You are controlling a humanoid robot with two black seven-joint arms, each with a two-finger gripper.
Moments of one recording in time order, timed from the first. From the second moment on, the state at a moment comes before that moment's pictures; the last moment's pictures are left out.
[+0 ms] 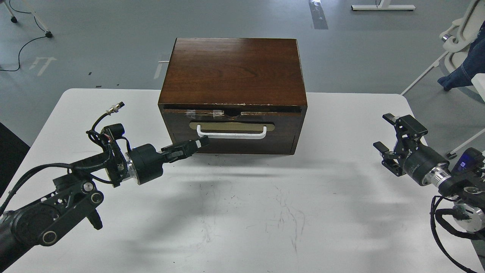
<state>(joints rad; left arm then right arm) -0.39 0.48 -0.84 -1.27 1.61 -0.27 -0.47 0.45 -0.72 0.47 1.03 -0.36 0.21 0.49</state>
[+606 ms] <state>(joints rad) -0.40 0.46 -0.84 -1.24 1.61 -0.26 -0.48 0.44 -0.72 0.47 1.04 -0.36 0.21 0.49</state>
